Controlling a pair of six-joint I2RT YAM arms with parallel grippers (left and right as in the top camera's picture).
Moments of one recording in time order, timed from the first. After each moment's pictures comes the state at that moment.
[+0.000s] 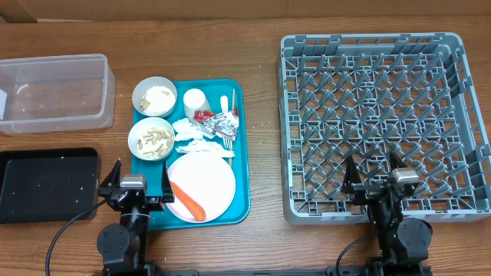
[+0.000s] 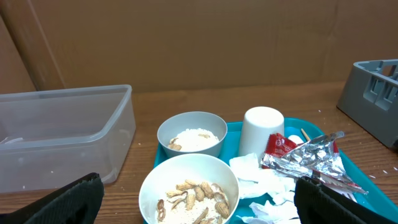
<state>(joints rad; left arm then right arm) 0.13 0.02 0.01 -0.06 0.12 0.05 0.03 0.01 0.02 -0.03 -0.07 0.10</state>
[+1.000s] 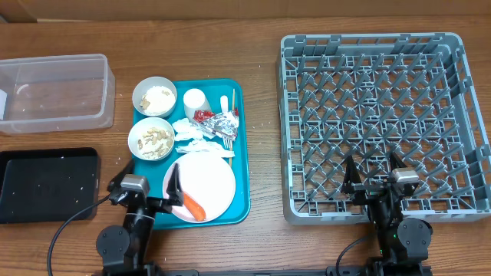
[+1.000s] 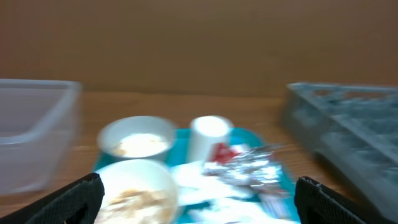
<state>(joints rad) 0.13 0.02 0.01 -0.03 0.33 -0.15 0.03 0.01 0.02 -0.03 -0.07 0.10</state>
